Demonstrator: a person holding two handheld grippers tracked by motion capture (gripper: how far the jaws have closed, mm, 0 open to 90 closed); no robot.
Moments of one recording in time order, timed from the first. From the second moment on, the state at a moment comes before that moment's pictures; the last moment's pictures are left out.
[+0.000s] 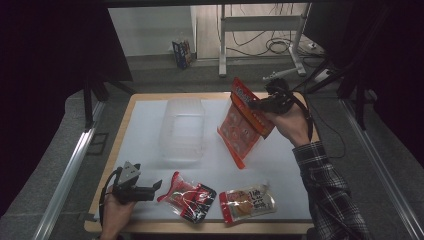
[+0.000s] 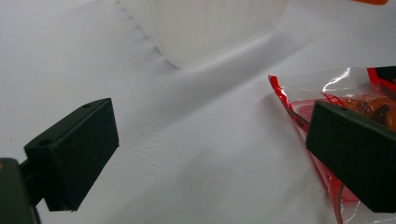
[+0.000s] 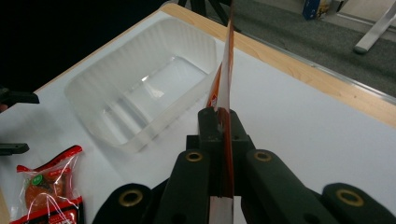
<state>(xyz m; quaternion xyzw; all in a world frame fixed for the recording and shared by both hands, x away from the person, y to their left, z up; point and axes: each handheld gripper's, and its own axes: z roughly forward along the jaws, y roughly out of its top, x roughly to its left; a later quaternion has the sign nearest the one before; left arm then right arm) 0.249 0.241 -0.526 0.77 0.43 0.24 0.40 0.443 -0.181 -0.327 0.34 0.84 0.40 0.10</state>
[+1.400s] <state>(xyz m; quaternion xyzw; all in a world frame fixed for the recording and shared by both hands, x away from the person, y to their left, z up) 0.249 0.242 -0.524 0.77 0.43 0.23 0.41 0.477 -0.114 -0.271 0.30 0.85 0.42 0.10</state>
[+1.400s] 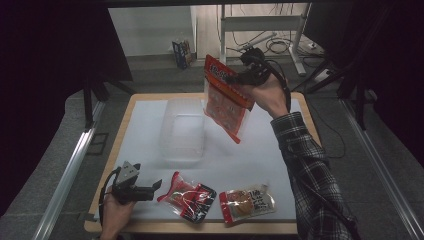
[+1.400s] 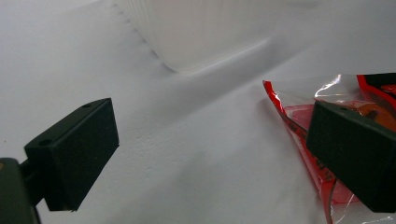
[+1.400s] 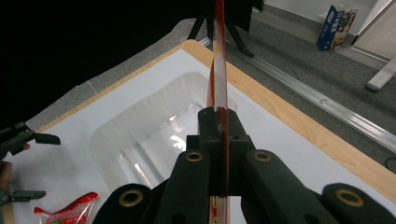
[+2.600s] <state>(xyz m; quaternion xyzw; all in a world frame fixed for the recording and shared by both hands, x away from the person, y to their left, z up) 0.248 0.240 -0.524 0.77 0.43 0.23 0.41 0.505 -0.011 -0.270 0.29 0.85 0.43 0.08</state>
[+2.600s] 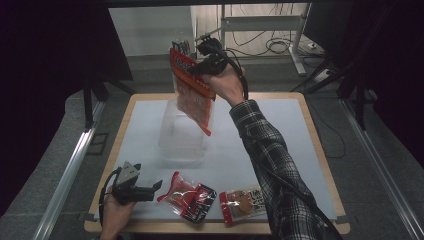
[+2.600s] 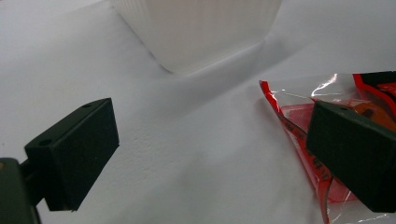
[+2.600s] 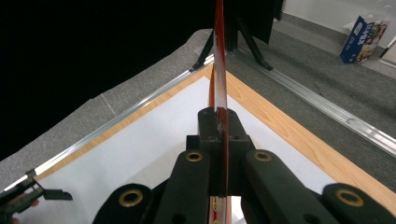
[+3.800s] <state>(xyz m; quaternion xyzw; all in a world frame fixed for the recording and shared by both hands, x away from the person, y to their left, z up) 0.248 0.239 -0.524 0.77 0.43 0.23 0.41 0.521 0.026 -0.321 0.33 0.84 0.42 0.07</state>
